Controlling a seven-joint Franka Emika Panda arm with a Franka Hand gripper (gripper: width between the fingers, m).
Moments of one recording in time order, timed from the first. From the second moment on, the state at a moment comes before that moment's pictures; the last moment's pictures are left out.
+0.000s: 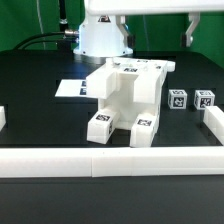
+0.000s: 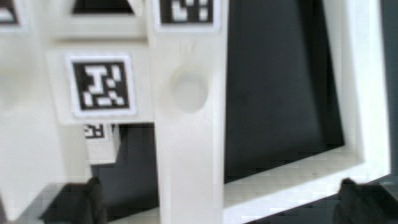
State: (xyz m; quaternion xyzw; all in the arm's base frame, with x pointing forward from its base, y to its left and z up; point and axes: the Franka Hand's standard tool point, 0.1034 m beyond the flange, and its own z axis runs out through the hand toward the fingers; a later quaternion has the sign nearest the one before) arm 0.546 0.043 0.151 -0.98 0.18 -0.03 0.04
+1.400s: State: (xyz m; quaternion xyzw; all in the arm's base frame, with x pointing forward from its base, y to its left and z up) arm 0.446 0.073 0.121 -0.97 0.23 -0.01 0.04
